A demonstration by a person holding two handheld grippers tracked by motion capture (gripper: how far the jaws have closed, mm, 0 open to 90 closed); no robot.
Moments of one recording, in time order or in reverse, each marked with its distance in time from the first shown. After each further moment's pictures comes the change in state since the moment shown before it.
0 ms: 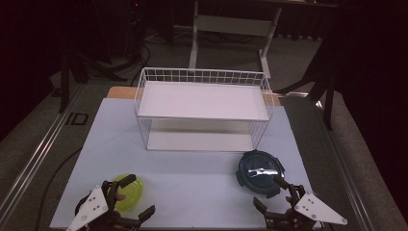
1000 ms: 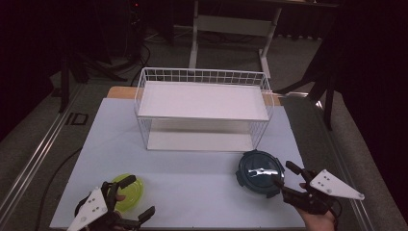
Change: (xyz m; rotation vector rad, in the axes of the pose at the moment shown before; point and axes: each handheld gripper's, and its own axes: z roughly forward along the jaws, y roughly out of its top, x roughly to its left) left arm -0.001 -0.002 -0.001 -0.008 -0.001 0.003; right arm -0.051 0.029 -0.005 0.106 -0.094 0.003
